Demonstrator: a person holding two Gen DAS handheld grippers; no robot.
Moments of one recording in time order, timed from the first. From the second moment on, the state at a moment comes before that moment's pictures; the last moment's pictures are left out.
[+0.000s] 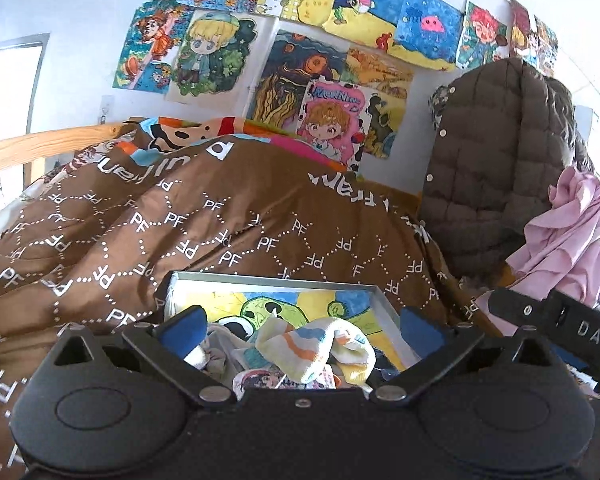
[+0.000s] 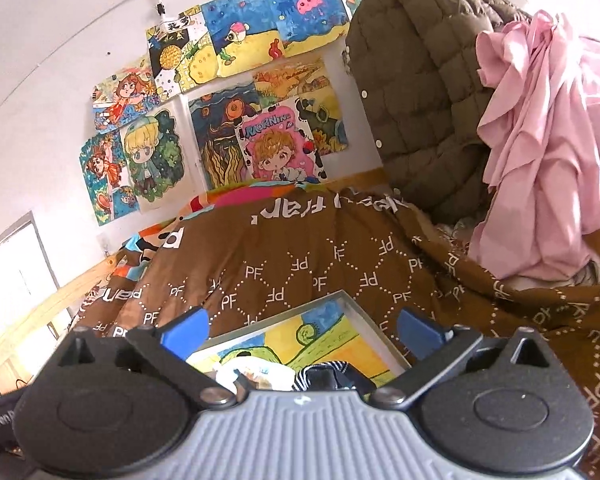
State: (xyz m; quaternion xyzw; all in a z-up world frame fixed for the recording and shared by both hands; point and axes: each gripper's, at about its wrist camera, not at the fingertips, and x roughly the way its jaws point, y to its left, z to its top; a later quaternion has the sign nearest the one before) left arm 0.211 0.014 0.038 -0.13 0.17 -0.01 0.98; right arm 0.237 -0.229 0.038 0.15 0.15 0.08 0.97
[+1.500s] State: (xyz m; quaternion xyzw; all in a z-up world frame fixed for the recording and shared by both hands) left arm 0.058 0.009 0.000 -0.04 0.17 0.05 0.98; right arm 0.066 -0.225 -0.001 0.05 0.14 0.00 0.99
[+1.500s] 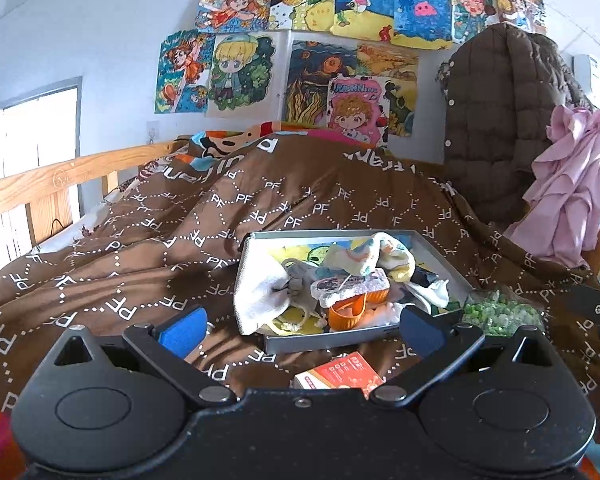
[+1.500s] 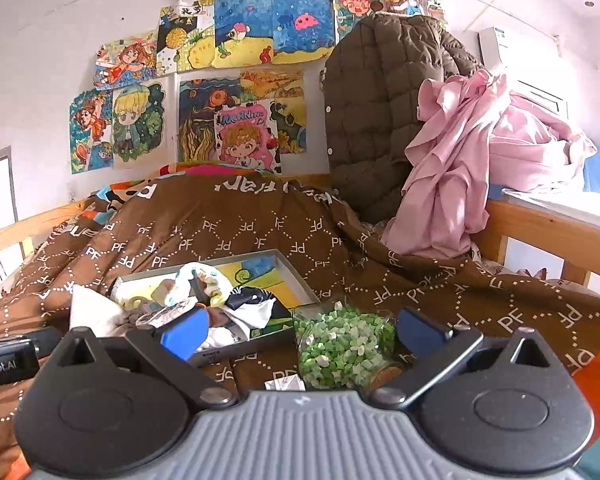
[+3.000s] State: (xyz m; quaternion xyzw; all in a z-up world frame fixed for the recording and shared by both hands) left arm 0.043 -0.015 -0.027 0.01 0.24 0.06 0.97; right arm 0.059 -0.226 -0.040 0.02 0.23 -0.02 0.97
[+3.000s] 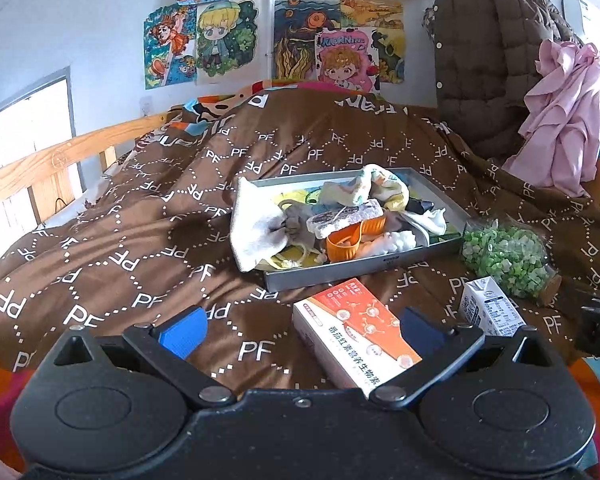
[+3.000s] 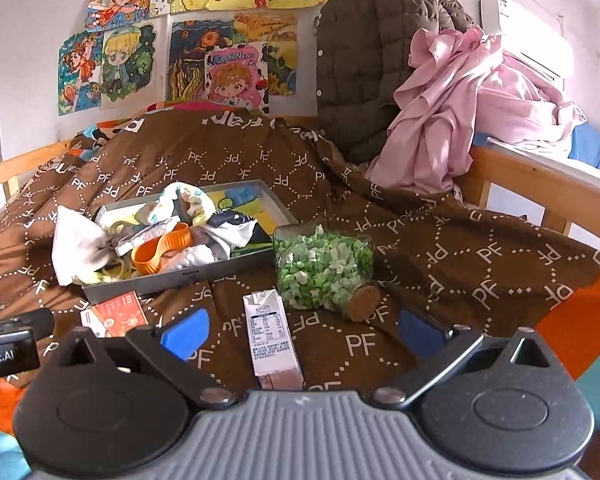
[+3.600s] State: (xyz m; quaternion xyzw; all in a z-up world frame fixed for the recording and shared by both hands) left arm 0.045 -0.017 -0.031 0.01 0.25 0.05 0.97; right arm 0.063 -0.222 -0.043 0.02 0.24 -0.01 0.97
